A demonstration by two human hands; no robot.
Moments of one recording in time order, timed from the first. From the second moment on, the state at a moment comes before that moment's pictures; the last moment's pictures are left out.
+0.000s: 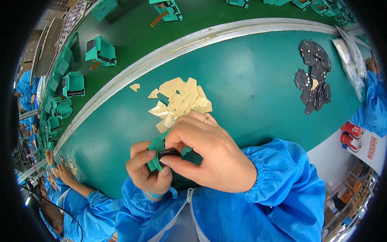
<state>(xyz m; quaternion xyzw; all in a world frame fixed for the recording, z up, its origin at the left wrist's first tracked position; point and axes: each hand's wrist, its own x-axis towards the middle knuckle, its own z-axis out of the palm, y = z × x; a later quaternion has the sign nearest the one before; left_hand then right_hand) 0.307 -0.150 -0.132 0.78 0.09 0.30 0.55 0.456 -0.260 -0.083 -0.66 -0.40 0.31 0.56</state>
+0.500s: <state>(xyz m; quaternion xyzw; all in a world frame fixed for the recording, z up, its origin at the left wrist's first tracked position) 0.314 -0.152 -0.138 0.80 0.02 0.33 0.50 0.459 -0.266 -0.081 -0.66 -0.42 0.32 0.54</state>
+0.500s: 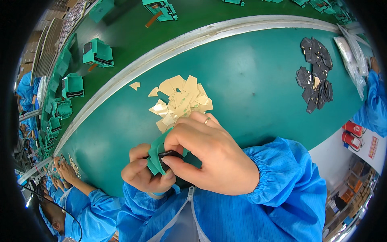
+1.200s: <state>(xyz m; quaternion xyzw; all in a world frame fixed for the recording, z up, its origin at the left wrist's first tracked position) 0.316 -0.148 -0.141 0.77 -0.04 0.31 0.55 0.464 -0.263 -0.089 -0.58 -0.33 0.41 0.62</state>
